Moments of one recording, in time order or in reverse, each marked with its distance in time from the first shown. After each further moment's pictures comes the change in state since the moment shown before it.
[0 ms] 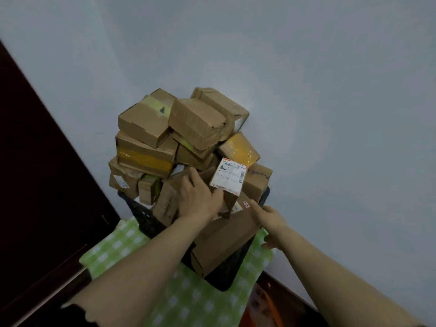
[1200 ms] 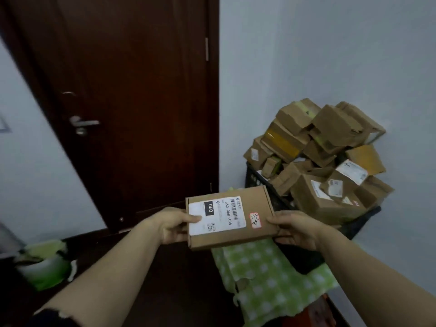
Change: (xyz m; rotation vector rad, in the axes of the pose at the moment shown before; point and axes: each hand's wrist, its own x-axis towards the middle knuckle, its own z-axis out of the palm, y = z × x) left_hand -0.282 -0.272 -0.181 -1.026 -0.061 -0.617; right_hand -0.207 0.042 0.141 -0.162 -0.782 -0.163
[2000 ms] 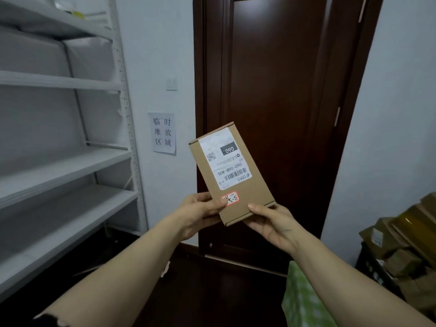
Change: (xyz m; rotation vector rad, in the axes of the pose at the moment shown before) left_hand -0.161 0.029 -0.096 -0.299 0.389 0.610; right_hand -0.017 -0.114 0.242 0.306 -0.665 -0.389
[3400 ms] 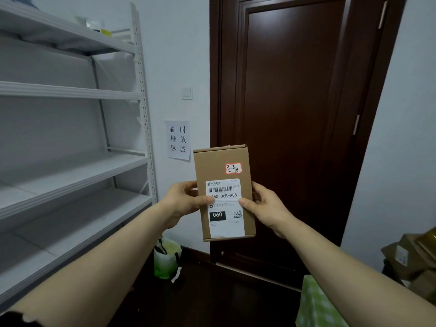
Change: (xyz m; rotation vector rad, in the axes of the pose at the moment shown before) left_hand -0.006 0.037 -0.037 0.245 0.226 0.166; right_hand 0.018 -0.020 0.045 -0.836 -0.123 -0.316
